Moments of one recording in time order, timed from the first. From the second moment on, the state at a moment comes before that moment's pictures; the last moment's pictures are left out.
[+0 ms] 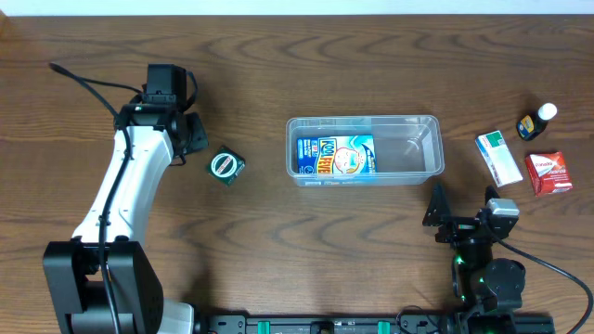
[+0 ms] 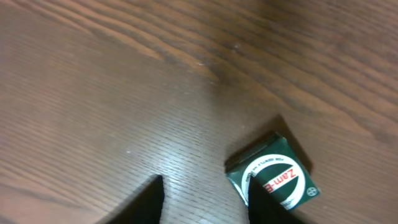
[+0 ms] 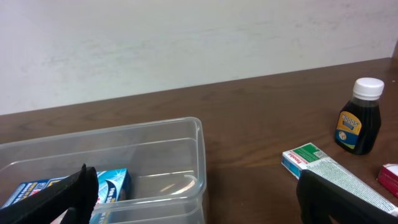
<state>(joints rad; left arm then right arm) -0.02 1.63 1.23 -0.84 -0.15 -0.31 0.06 0.01 0.01 -0.06 0.06 0.21</state>
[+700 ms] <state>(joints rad) -0.02 1.70 1.13 -0.71 0.07 0.16 0.06 0.01 0.01 -0.06 0.06 0.21</state>
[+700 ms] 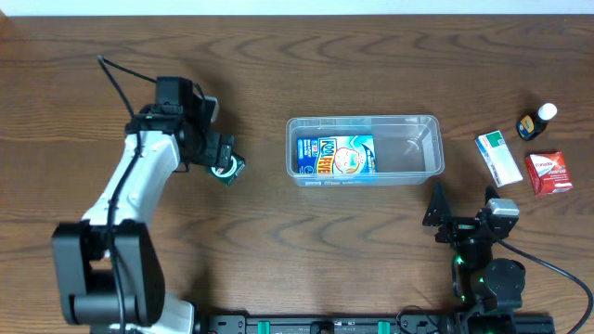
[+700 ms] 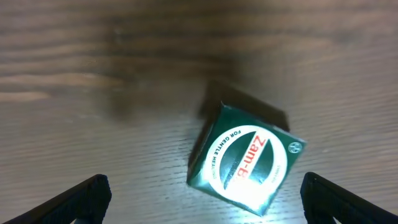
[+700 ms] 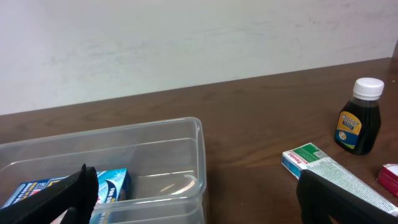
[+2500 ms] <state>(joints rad) -0.13 1.71 1.28 -0.82 -0.01 -0.10 0.06 0.01 0.01 -0.06 0.06 0.21</state>
